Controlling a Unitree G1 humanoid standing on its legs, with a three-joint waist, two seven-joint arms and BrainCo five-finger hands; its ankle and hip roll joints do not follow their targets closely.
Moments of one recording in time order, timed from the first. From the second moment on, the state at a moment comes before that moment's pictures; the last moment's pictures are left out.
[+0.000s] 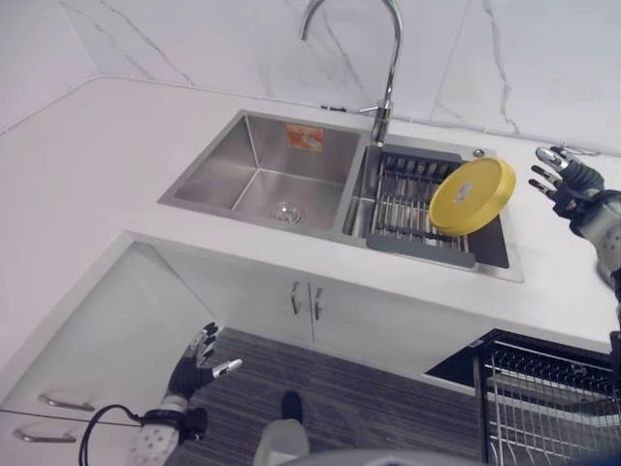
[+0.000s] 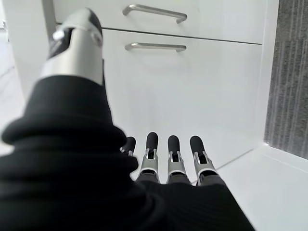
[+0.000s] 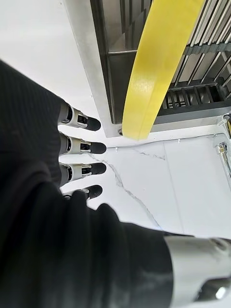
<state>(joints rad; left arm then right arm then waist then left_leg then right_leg) 0.32 0.50 -0.15 0.48 -0.34 -0.39 0.04 -0.84 -0.83 0.07 0.88 0.85 0.28 0.13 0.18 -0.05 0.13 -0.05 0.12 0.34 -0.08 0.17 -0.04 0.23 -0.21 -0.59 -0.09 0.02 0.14</state>
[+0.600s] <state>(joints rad) 0.31 0.43 -0.11 0.58 -0.38 -0.33 0.01 -0.89 -0.83 0.11 1.00 0.82 0.32 0.17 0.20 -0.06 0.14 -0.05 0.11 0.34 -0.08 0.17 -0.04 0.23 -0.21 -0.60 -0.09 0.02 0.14</state>
